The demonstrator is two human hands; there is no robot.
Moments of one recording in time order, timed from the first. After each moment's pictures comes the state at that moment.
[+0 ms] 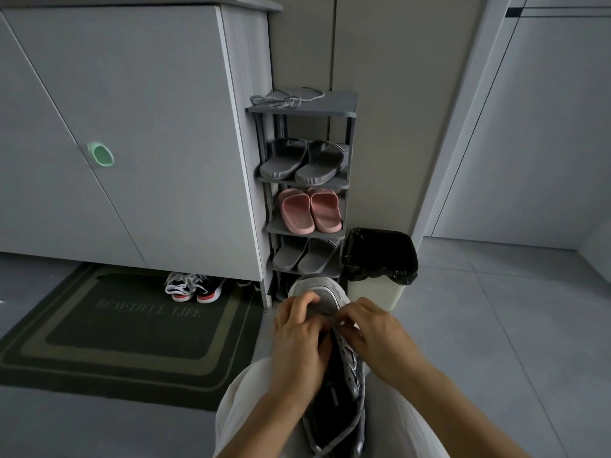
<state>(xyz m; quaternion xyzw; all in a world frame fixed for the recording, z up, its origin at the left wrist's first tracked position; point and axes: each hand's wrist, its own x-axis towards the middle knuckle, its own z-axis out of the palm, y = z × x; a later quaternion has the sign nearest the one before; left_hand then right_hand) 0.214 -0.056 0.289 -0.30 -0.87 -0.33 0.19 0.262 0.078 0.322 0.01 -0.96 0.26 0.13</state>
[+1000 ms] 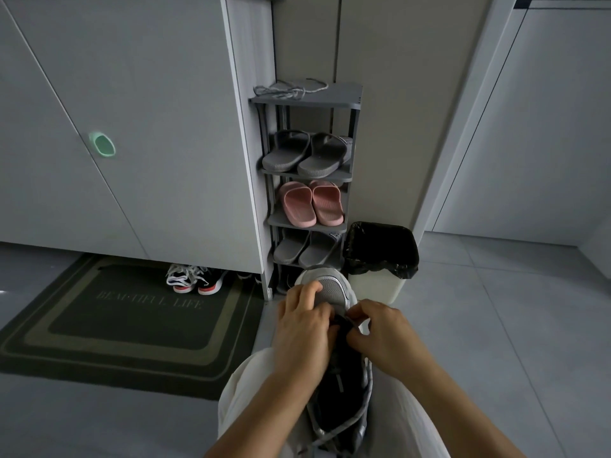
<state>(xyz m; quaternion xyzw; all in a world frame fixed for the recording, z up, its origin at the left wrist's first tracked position) 0.218 -0.053 0.304 -0.30 -0.91 -0.22 0.17 0.271 0.071 0.331 -0.14 -0.93 0.33 0.05</state>
